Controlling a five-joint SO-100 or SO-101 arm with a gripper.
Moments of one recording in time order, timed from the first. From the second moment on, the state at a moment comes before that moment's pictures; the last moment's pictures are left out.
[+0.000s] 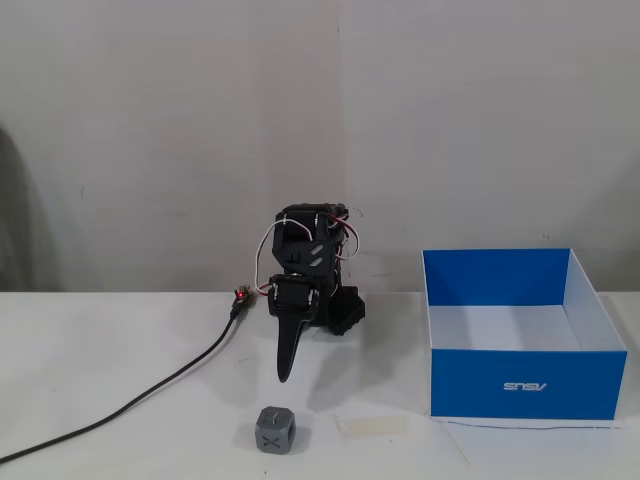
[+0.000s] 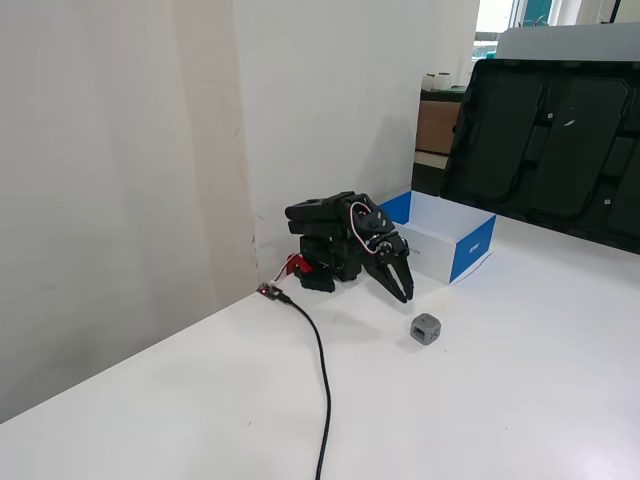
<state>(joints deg) -0.6 189.7 173.8 64.1 2.7</state>
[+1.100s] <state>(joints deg) -4.0 153.8 152.2 62.8 9.8</state>
